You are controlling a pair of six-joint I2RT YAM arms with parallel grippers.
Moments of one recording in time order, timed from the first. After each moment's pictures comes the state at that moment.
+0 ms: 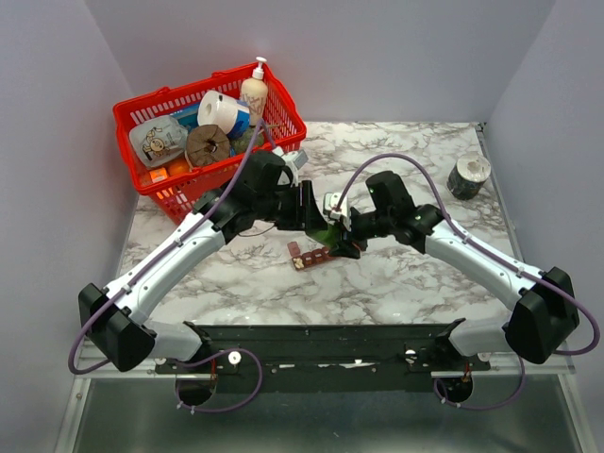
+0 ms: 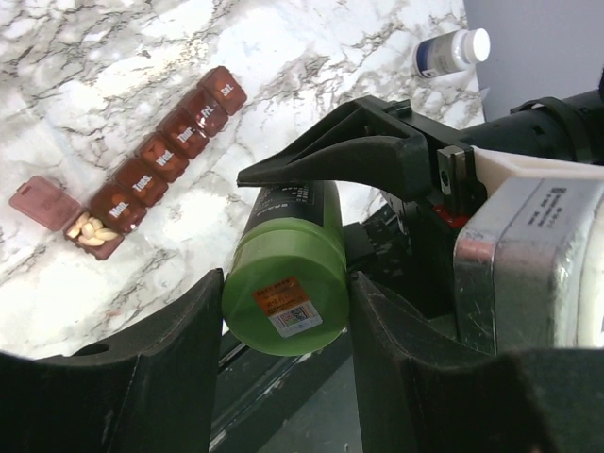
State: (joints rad) left arm -0.68 1.33 1.32 -0.66 0.33 -0.61; right arm 0.65 1.35 1.04 -0.42 -0.66 -0.61
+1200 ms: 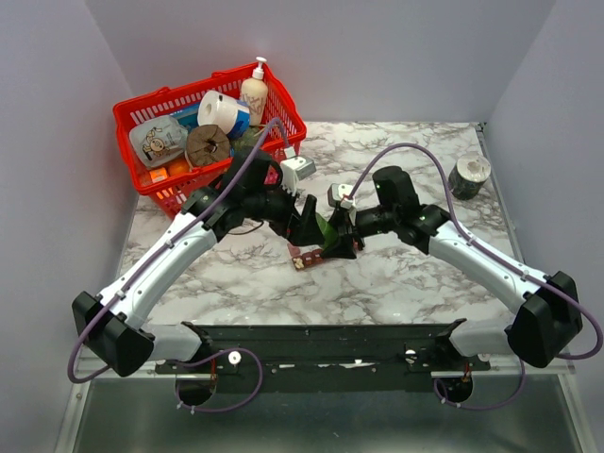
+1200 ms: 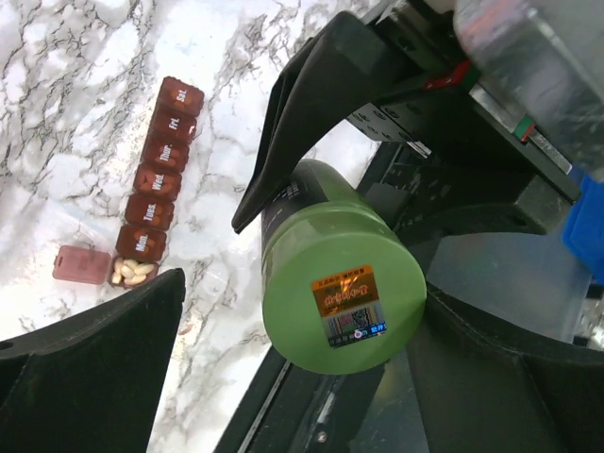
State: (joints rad) left arm -0.62 1.31 1.33 -0.71 0.61 -0.13; right arm 0.63 1.33 1.03 -0.30 -0.91 -0.44
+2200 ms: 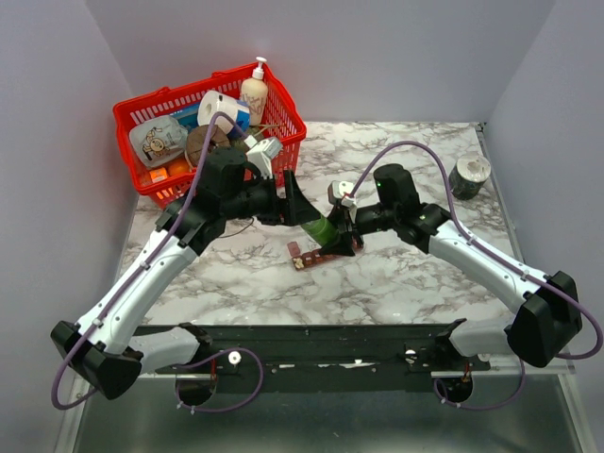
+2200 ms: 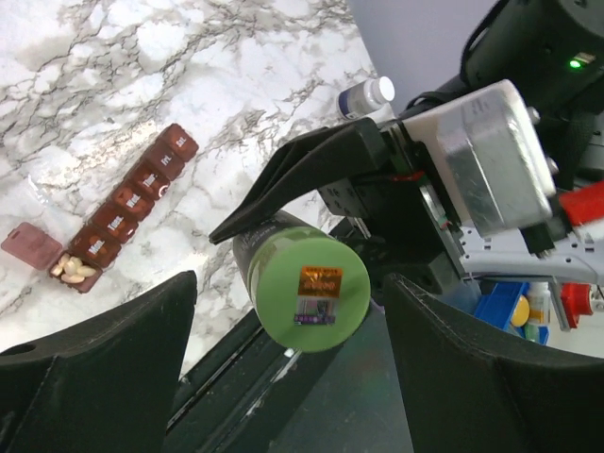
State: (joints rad) left arm -0.57 1.14 1.28 -0.58 0.47 -0.61; right arm 0.63 1.33 1.04 -0.26 -0.92 -0.44
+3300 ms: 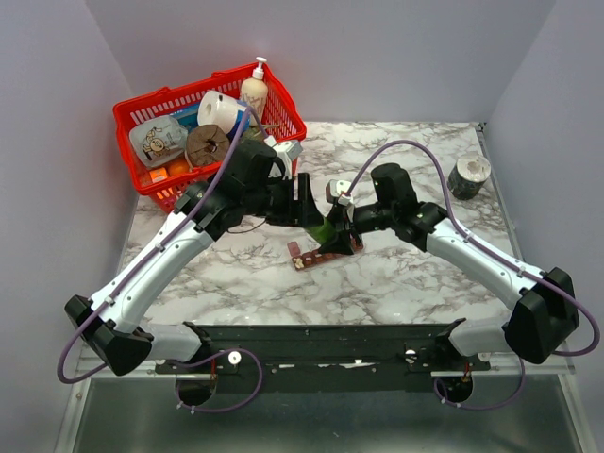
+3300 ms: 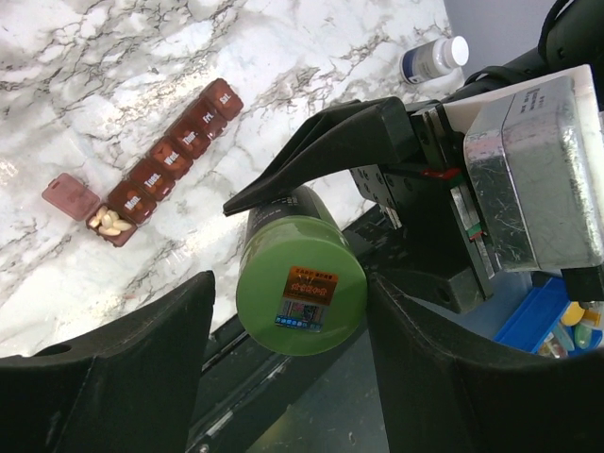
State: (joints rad) left arm -0.69 1.29 1.47 -0.83 0.30 -0.57; right arm 0.63 1.35 1.05 -0.26 -0.89 -0.44
